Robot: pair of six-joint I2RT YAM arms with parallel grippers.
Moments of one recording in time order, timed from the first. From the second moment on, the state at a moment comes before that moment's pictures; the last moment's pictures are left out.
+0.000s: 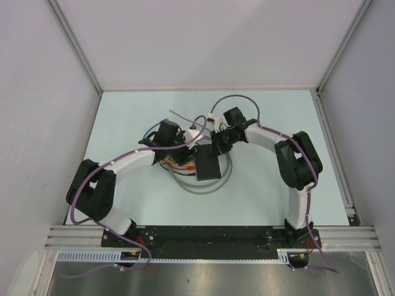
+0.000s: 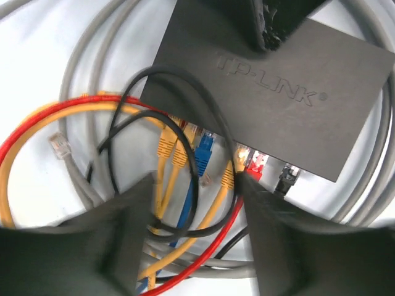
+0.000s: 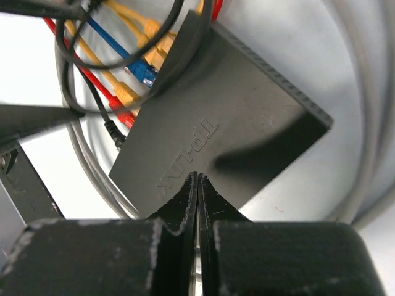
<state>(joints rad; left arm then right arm) -0.51 1.55 0.94 -0.22 0.31 0.47 0.50 1.97 1.37 -0.40 -0.62 0.02</state>
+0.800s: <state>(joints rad) -0.24 1.76 1.02 -0.32 0.53 -0.07 0.54 1.99 1.38 -0.40 -0.57 0.02</state>
